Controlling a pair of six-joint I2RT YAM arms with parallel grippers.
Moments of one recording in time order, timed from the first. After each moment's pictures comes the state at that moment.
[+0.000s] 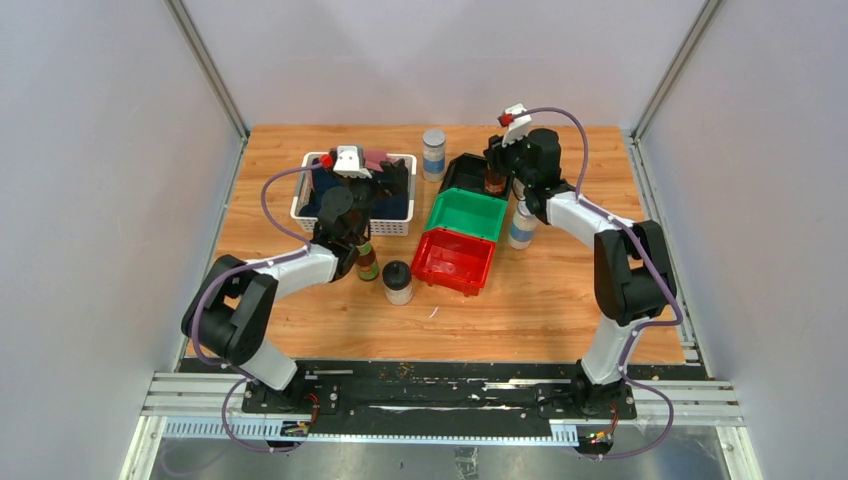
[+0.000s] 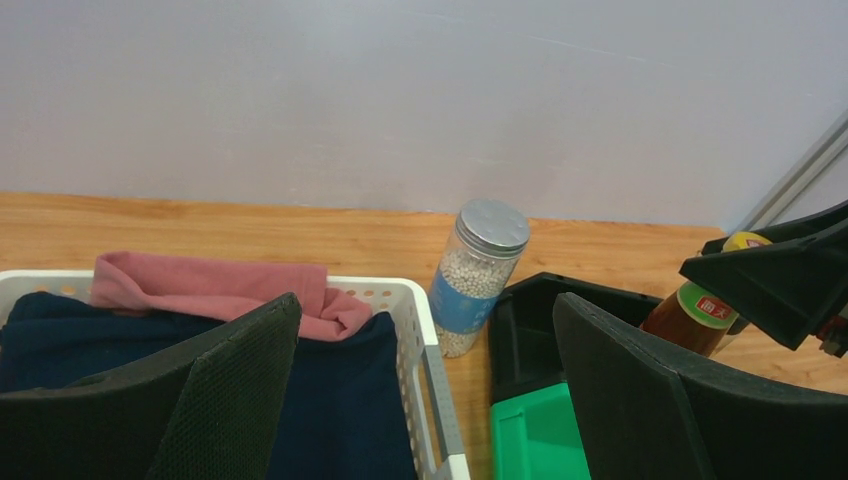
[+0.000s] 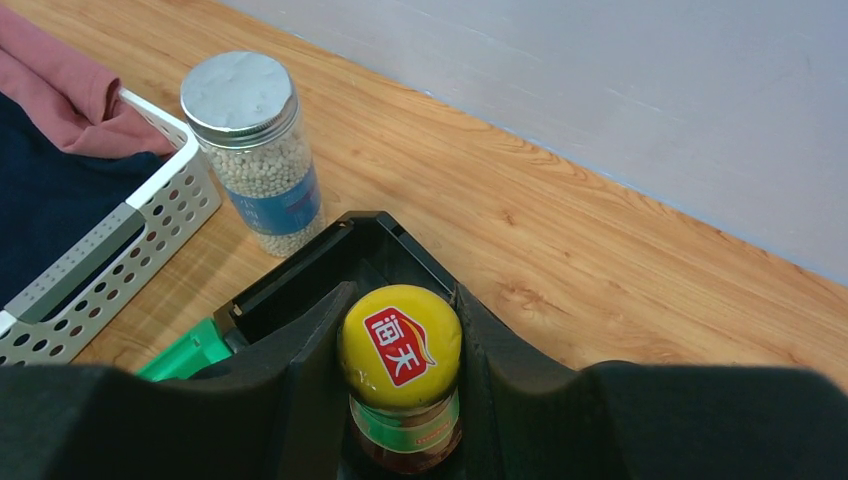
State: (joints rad) left arm -0.47 1.54 0.75 0.99 -0.27 -0.19; right arm 0.28 1.79 1.22 0.42 -0.19 -0.14
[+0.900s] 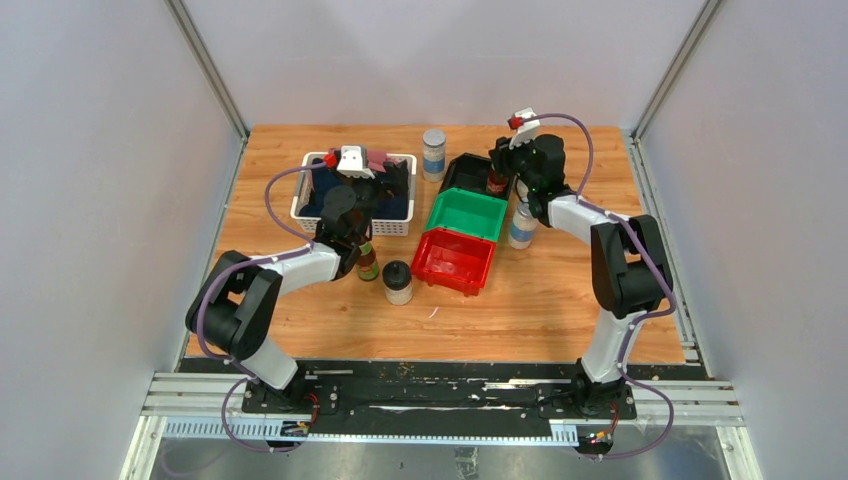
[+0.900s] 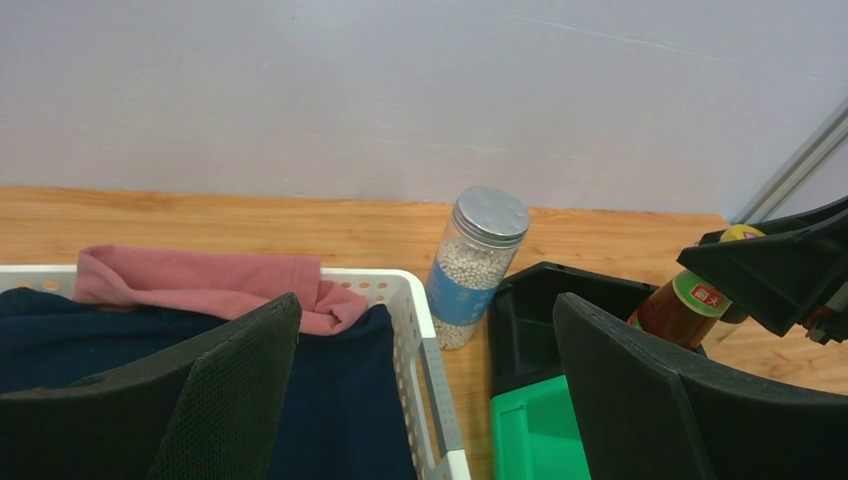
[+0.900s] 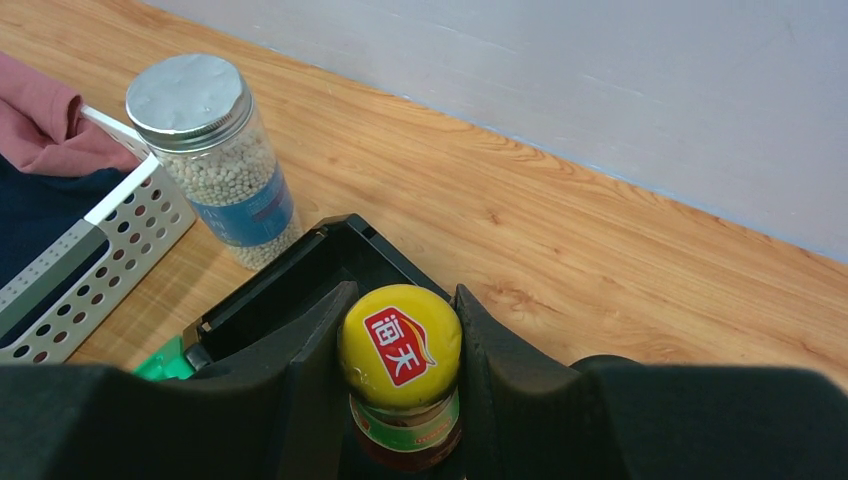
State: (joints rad) left arm -0.47 1.58 0.76 0.99 -0.25 -0.19; right arm 0.24 1.84 1.18 0.55 -0.21 -0.09
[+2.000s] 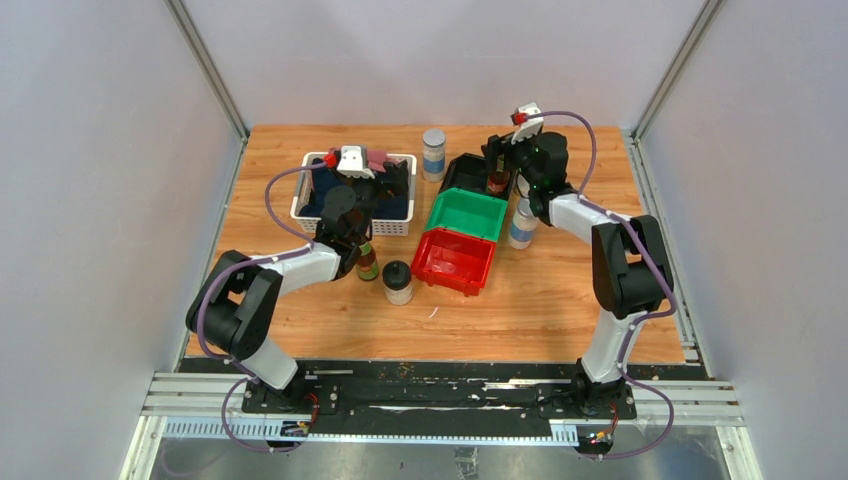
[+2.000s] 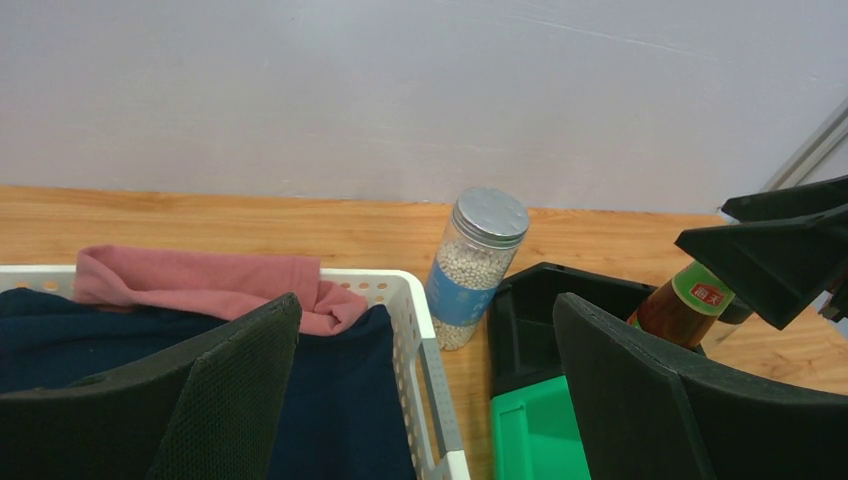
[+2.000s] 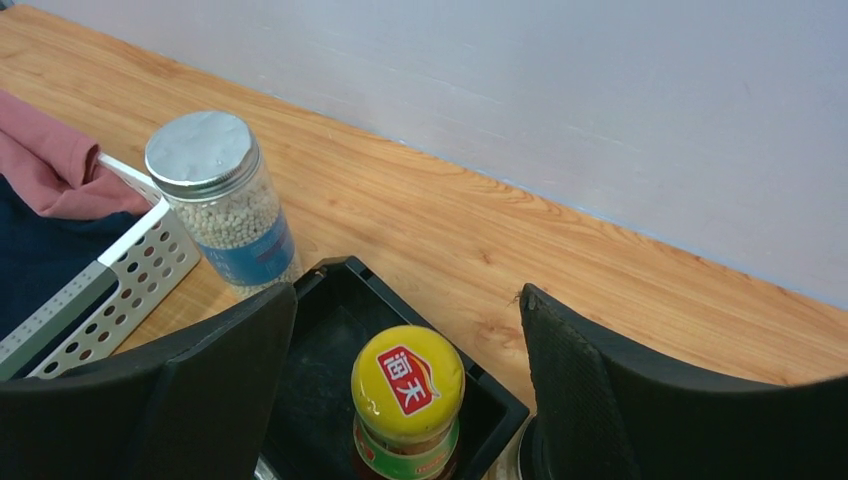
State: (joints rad) left arm -0.47 1.58 0.76 0.99 -0.25 -0.19; right arm 0.24 1.84 1.18 0.62 -0.21 -0.07
